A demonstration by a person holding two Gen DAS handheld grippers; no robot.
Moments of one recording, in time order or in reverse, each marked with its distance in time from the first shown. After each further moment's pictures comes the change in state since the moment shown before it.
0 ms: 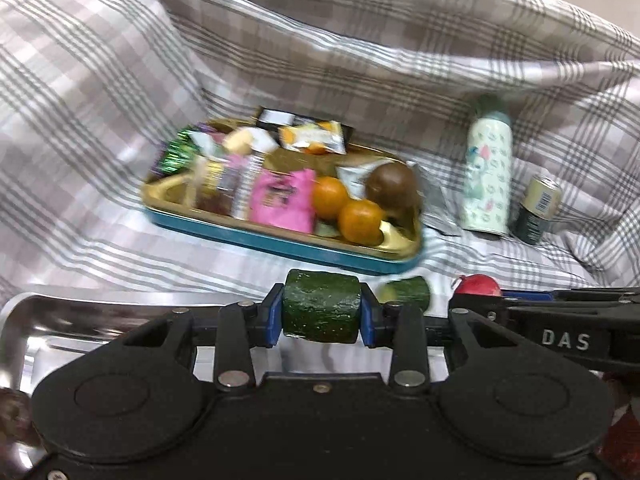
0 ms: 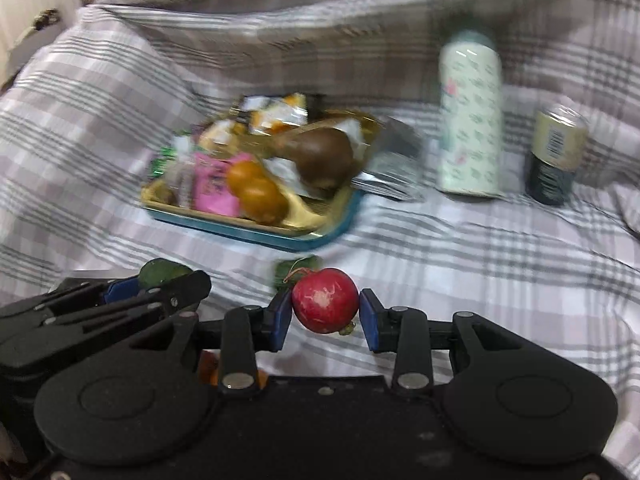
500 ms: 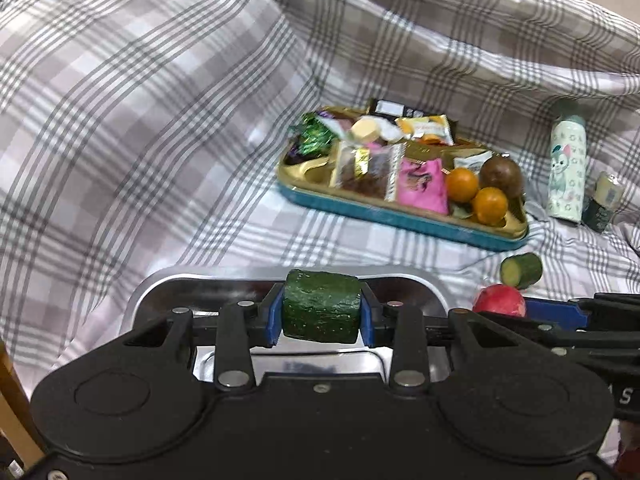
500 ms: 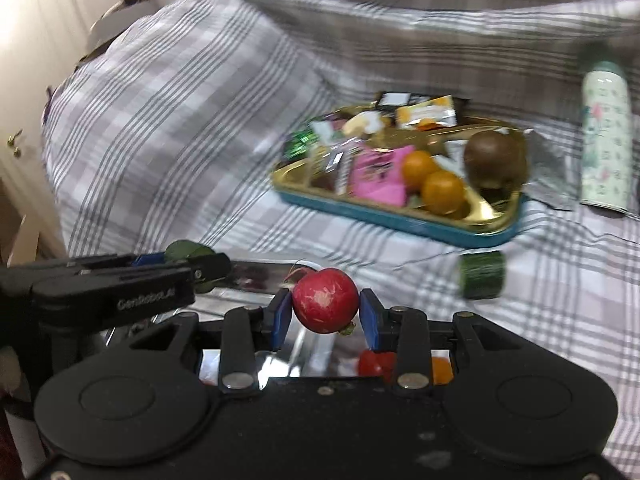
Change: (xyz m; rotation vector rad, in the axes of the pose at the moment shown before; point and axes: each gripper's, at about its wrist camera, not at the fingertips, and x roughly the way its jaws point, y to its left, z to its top) left arm -0.031 0.088 -0.006 -0.028 0.059 0.140; right arm 0.001 0.106 -0.023 -0.108 -0.011 0.193
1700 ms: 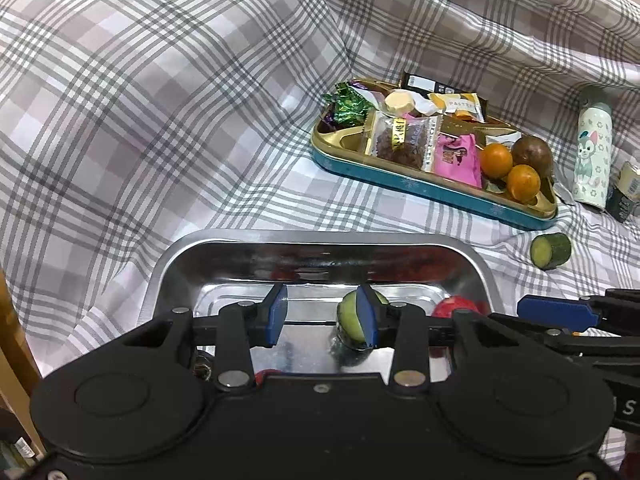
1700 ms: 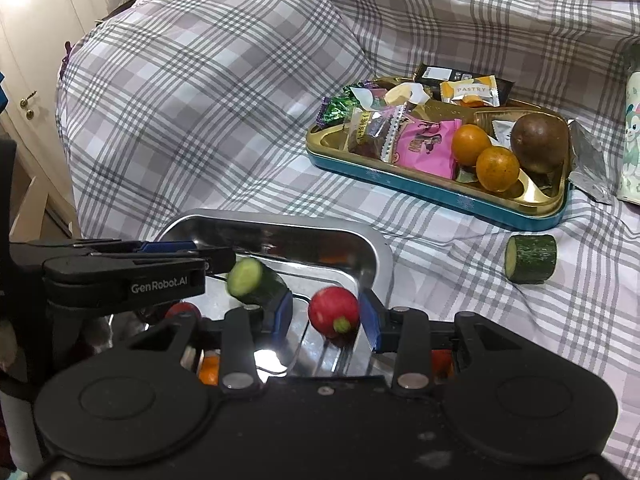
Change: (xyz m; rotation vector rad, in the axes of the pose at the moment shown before) left arm 0.004 0.016 -0.012 -0.027 0.062 0.042; right arm 0.020 0.016 -0.008 -0.074 0.084 0.037
